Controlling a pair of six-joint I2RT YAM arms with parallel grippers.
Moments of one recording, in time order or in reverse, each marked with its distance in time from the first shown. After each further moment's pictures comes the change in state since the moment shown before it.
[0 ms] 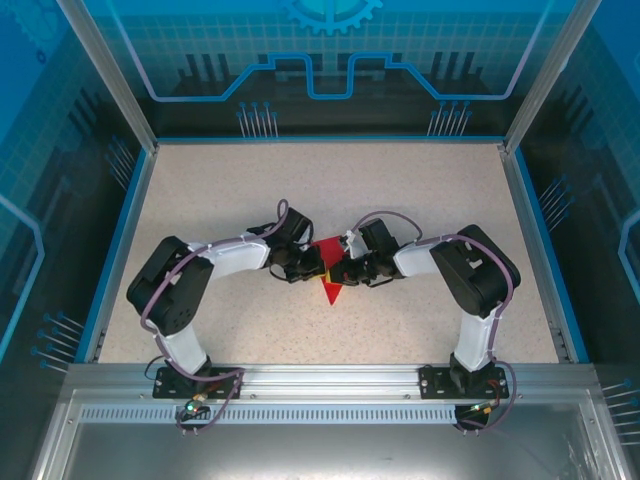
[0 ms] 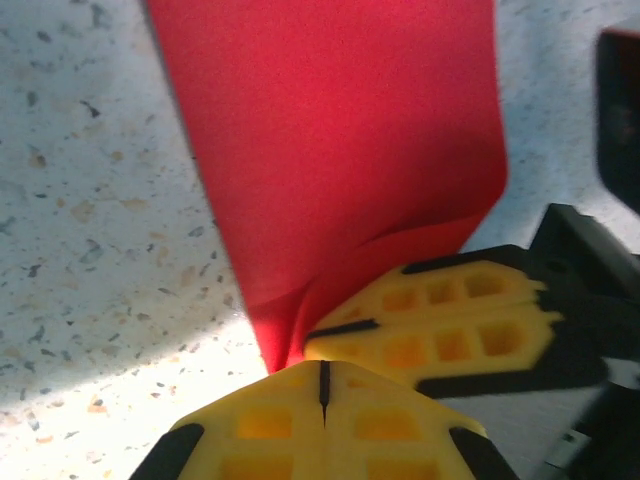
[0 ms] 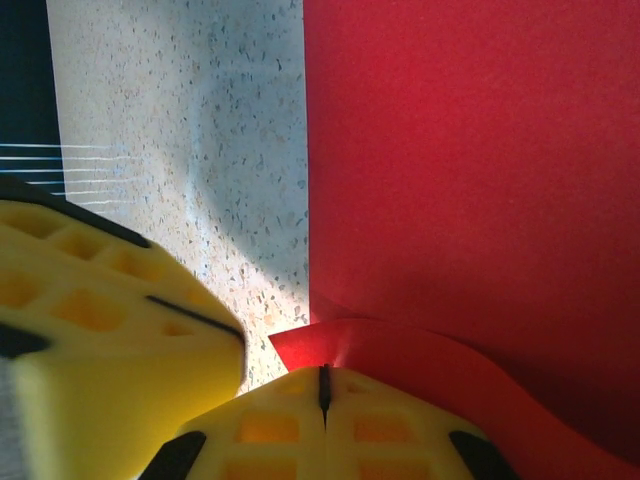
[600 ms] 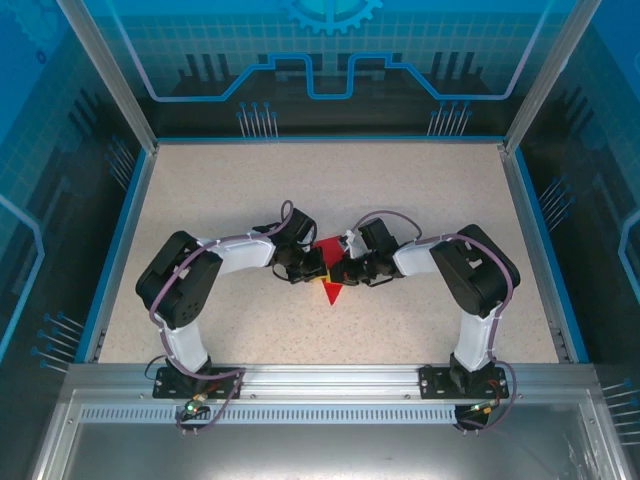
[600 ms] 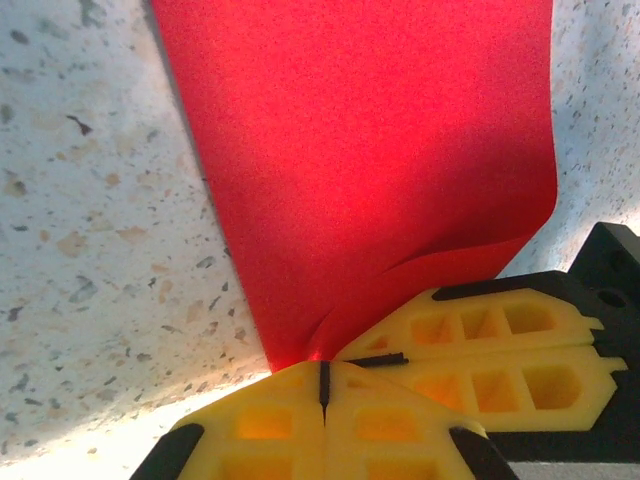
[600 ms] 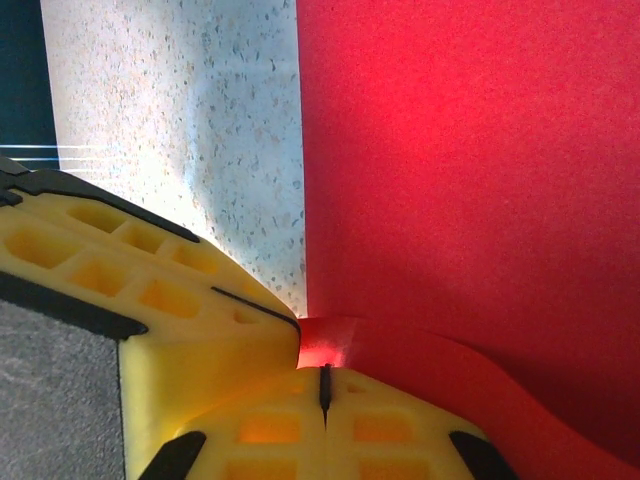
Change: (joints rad) left arm -0.005 0.055 0.033 -0.010 -0.003 0.000; right arm 0.000 0.003 0.008 -0.018 0.001 0.000
